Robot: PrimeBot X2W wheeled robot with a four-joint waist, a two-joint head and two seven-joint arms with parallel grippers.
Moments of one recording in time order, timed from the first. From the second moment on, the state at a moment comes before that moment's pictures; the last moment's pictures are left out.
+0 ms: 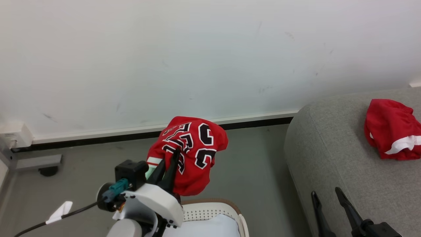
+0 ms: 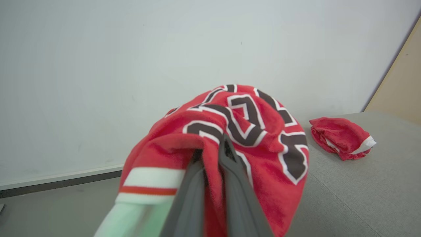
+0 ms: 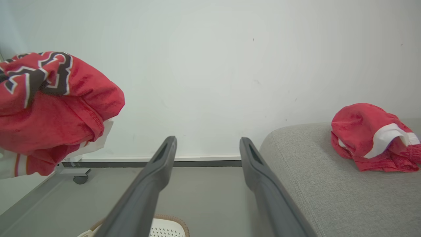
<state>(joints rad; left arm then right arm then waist) -0.27 0.07 -0.28 0.20 -0.28 -0.04 -0.01 0.00 -0.05 0.14 0.21 0.24 0.13 -0.26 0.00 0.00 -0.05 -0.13</state>
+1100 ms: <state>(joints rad) -0.20 0.08 -0.45 -0.03 -0.35 -0.09 0.15 -0.46 -0.11 0.64 0.44 0.14 0.13 -0.26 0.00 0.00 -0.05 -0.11</state>
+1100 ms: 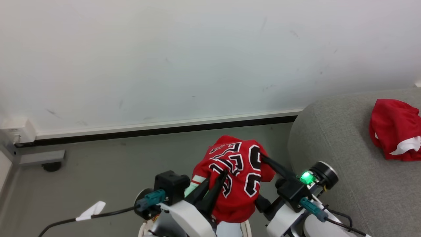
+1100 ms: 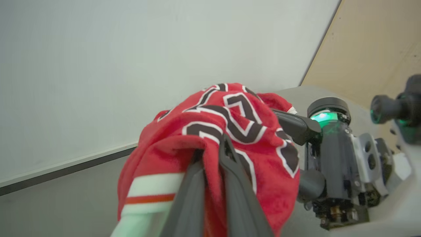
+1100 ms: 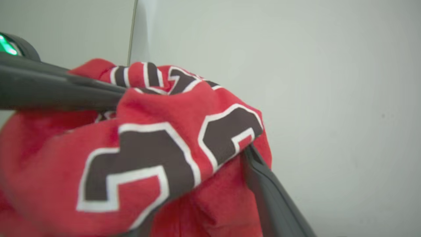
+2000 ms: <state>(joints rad) -0.16 0.14 -0.45 0.08 -0.31 -0.07 -0.01 -0.48 -0.11 0.58 0.39 0.25 0.13 -0.26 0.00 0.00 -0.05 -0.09</state>
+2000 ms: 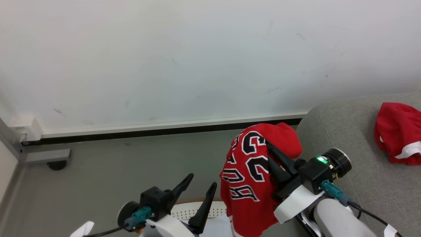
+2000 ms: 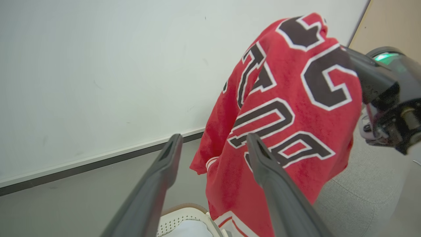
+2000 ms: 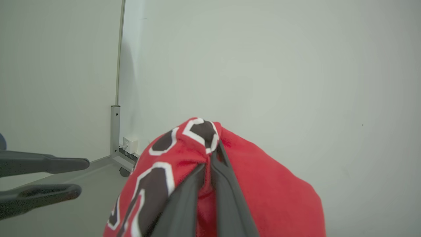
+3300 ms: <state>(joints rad) -0.23 0.13 -0.55 0.03 -0.30 -0.08 -0.01 -0.45 -0.17 0.37 0.22 0.25 0.13 -0.26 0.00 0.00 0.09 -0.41</state>
